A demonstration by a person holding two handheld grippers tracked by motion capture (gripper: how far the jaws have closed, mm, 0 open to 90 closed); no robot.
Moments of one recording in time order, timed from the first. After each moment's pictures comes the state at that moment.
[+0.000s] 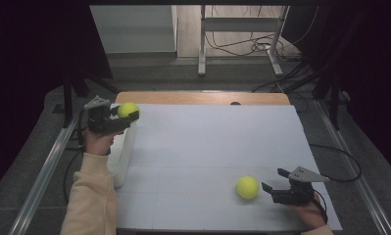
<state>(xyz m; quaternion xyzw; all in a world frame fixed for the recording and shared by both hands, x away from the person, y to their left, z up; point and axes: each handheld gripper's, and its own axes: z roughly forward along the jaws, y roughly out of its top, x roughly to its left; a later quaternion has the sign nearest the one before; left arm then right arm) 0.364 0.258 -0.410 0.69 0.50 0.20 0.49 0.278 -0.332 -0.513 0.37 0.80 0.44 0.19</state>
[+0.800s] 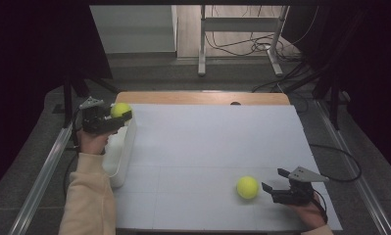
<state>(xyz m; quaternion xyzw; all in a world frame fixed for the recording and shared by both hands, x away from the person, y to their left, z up) 0.368 0.275 -0.419 0.68 0.53 0.21 0.47 0.278 -0.332 -0.513 0.37 0.80 0.44 0.19</state>
